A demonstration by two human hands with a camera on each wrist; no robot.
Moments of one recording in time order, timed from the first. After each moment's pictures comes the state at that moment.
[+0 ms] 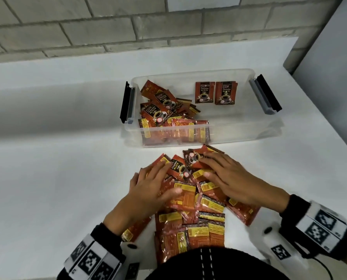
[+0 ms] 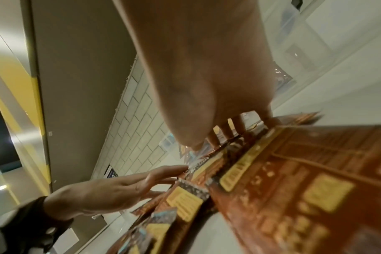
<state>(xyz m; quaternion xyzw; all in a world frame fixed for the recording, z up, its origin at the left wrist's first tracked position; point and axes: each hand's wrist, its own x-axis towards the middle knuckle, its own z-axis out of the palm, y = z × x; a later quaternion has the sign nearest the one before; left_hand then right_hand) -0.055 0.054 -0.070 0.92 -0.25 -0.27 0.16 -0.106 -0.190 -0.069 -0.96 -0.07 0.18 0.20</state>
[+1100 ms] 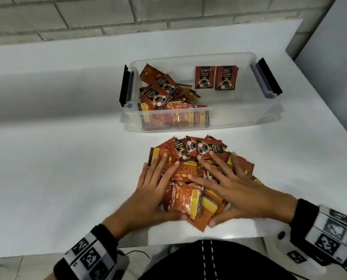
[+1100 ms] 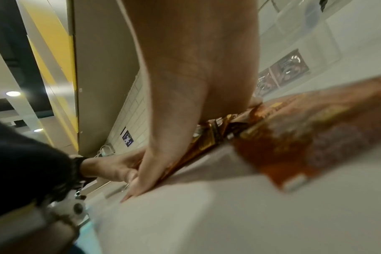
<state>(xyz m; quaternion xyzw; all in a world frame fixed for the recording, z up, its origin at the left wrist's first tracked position) -0.094 0.071 -0.093 0.89 -0.38 -0.18 0.17 -0.155 -0.179 -0.066 -0.94 -0.21 0.26 0.06</state>
